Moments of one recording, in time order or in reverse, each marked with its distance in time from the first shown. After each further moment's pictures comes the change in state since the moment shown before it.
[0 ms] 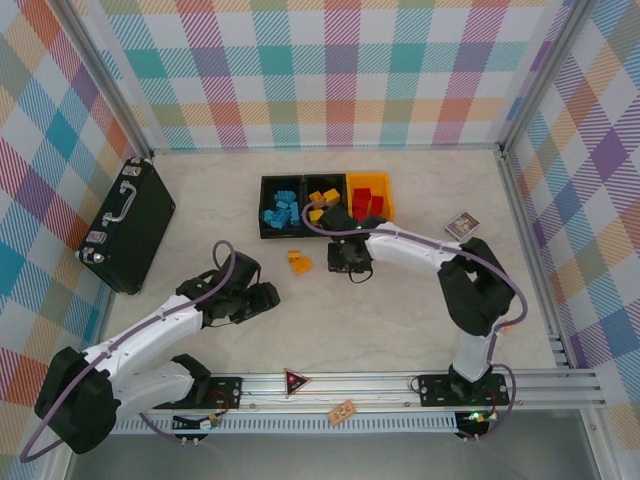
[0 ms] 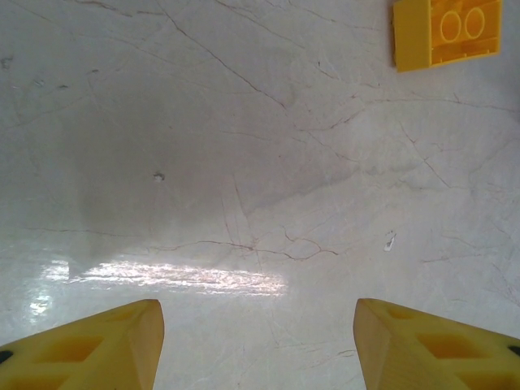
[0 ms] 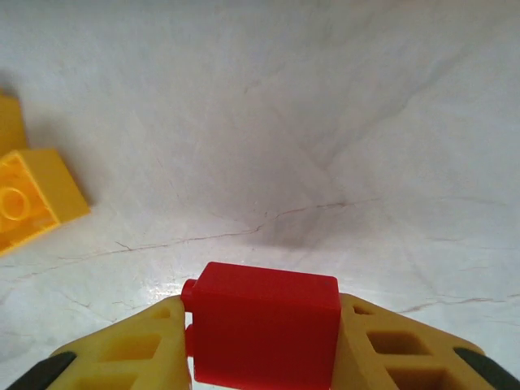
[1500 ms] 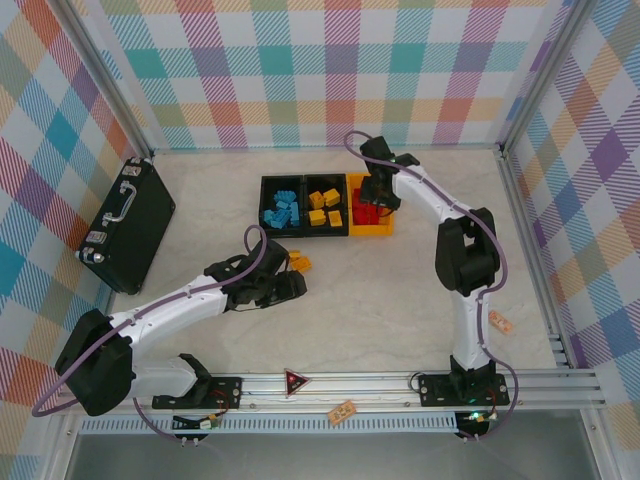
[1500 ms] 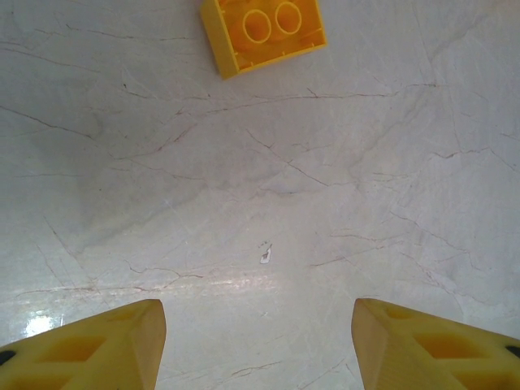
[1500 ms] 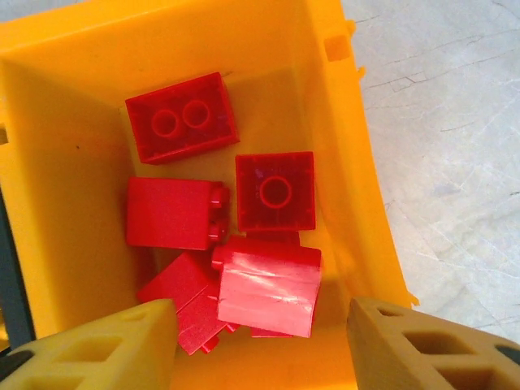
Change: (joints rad) left arm -0.133 0.202 0.168 0.089 -0.014 -0.003; right arm -0.348 0.307 0.541 -0.142 0.060 -0.169
